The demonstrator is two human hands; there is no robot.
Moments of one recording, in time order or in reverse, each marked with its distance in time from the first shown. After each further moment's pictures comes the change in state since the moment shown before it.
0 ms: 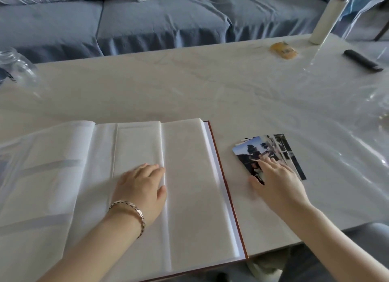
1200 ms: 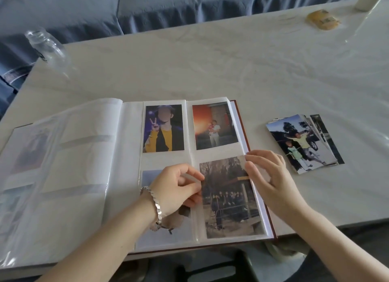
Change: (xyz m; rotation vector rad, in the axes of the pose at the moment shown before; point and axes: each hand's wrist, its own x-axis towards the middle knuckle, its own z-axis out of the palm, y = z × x) left_hand -0.031 0.007 -0.007 -0.995 -0.313 -0.228; right_hand -0.029 -0.059 0.021 0.903 0.028 -0.117
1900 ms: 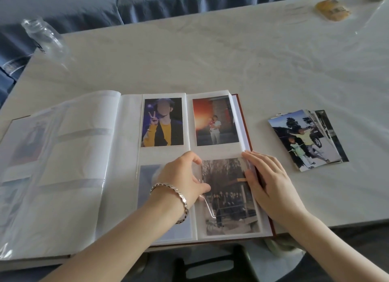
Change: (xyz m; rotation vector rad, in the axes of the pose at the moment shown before) left_hand 0.005 0.017 0.019 0.357 0.150 -0.073; right_hand -0.002 0.032 0.011 -0.261 0.073 -0.268
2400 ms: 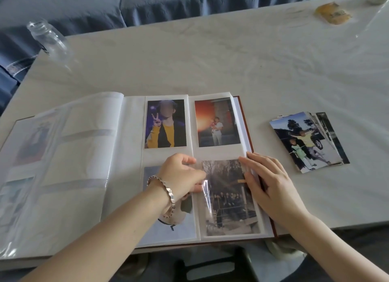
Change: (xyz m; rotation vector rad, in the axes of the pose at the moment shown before) left_hand 0.008 -0.002 -0.009 -0.518 -0.093 -0.178; right_hand -0.001 0.003 0.002 0.027 -0.011 -0.017
